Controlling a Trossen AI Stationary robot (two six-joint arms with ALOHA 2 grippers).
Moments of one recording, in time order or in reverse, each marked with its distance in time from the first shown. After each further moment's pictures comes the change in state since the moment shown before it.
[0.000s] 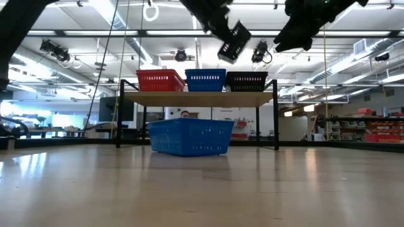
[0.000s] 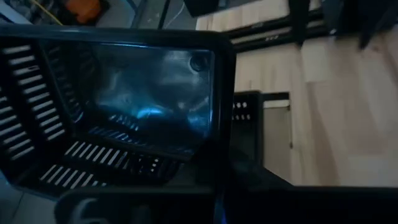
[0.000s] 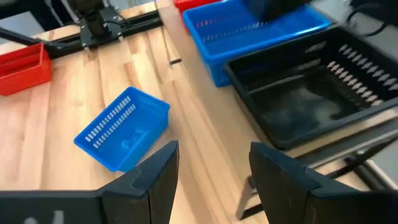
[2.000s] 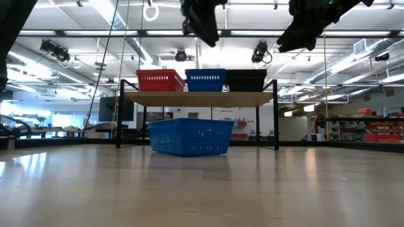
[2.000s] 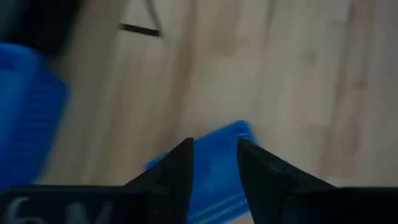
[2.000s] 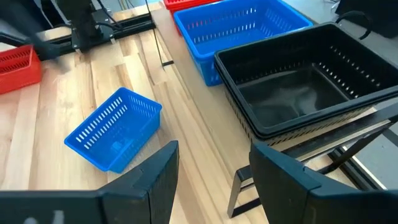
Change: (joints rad) left arm -0.230 -0.013 0.002 -0.492 0.068 -0.535; right arm 0.000 -0.044 -0.030 0.004 0.036 -0.006
